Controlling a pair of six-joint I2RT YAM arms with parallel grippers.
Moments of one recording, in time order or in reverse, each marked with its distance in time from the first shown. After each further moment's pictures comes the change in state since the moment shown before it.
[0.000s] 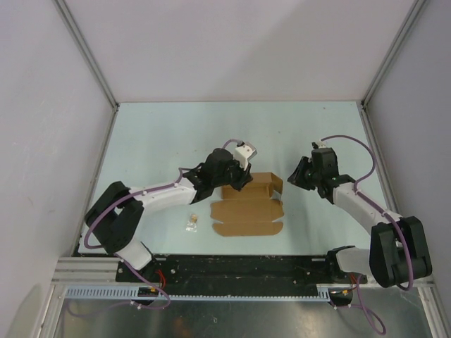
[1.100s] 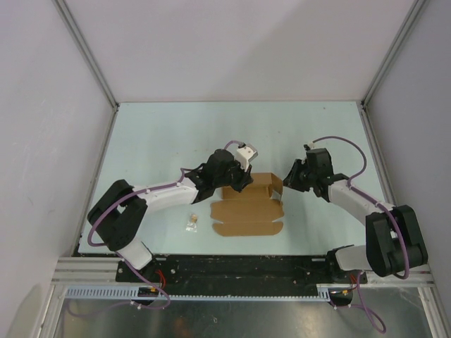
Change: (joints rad) left arm 0.000 0.029 0.000 0.007 0.016 0.000; right arm 0.025 0.087 0.000 0.053 -0.087 -0.008
